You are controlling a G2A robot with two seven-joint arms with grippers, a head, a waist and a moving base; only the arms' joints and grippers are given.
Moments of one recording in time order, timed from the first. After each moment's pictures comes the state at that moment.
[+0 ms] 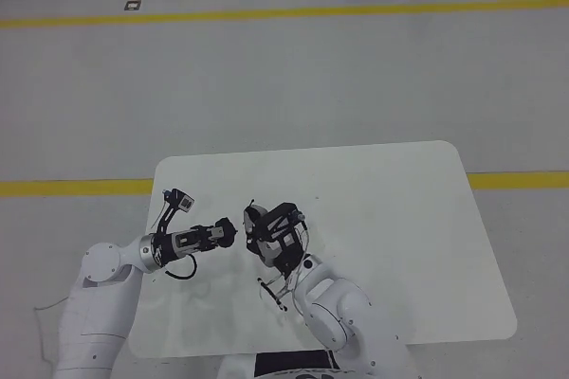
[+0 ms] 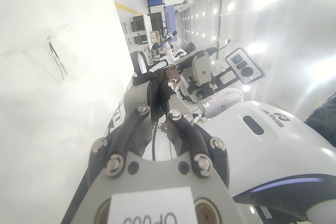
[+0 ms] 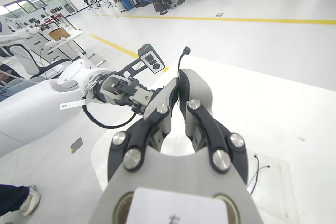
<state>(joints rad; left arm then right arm) 1.51 -1.18 -1.60 -1.48 -0.44 -0.34 -1.38 -1.68 -1.55 0.93 -1.96 -1.43 -0.08 0.29</state>
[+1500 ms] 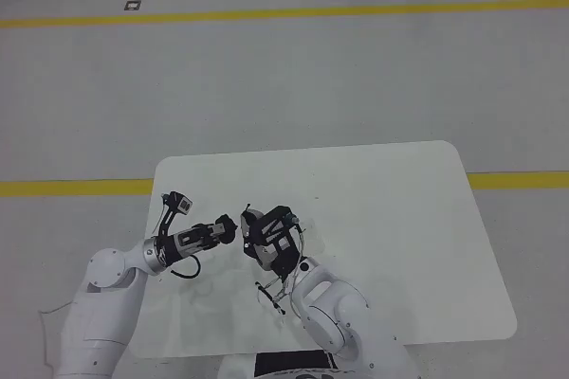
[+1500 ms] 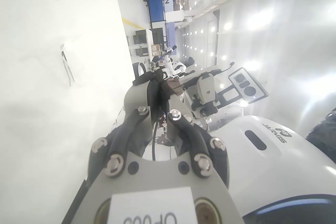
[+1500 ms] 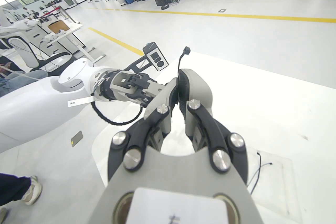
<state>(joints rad) 1.54 -1.16 -1.57 -1.48 -0.46 -0.34 -1.25 -1.67 -1.54 0.90 -1.96 -1.43 -0.06 0.31</state>
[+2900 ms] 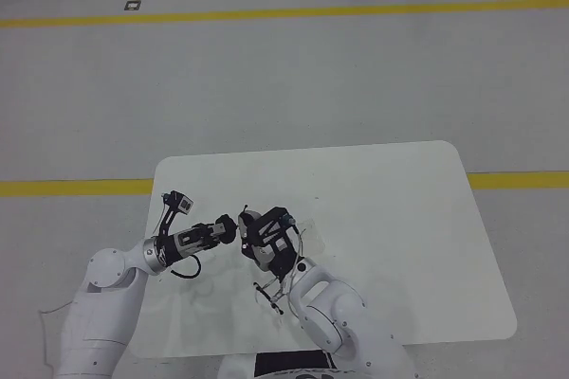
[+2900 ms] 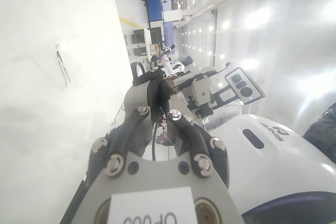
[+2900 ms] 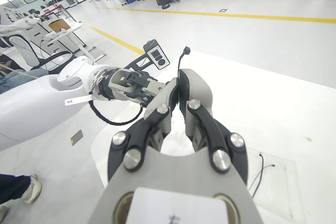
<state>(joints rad) 1.54 -1.16 -1.57 -1.48 -0.46 -0.34 -1.25 -1.65 -1.53 0.89 -1.93 -1.43 -0.05 0.30</state>
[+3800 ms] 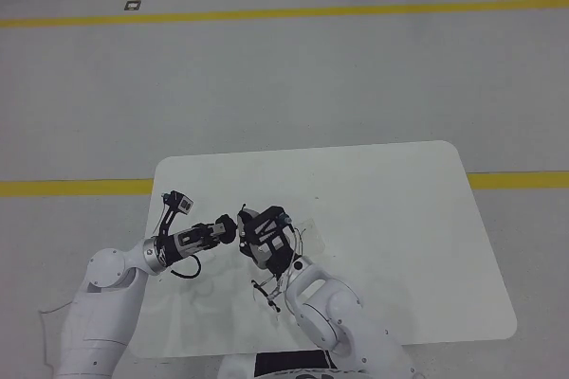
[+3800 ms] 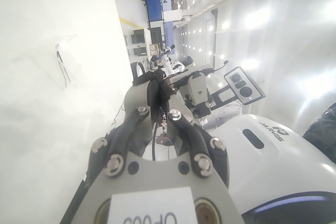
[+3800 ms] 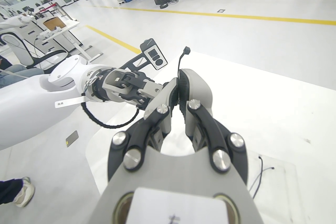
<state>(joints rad) 1.54 -1.16 -1.57 -1.48 -0.46 -0.34 -1.25 -1.62 -1.52 0.86 -1.90 -1.43 -0.01 0.28</state>
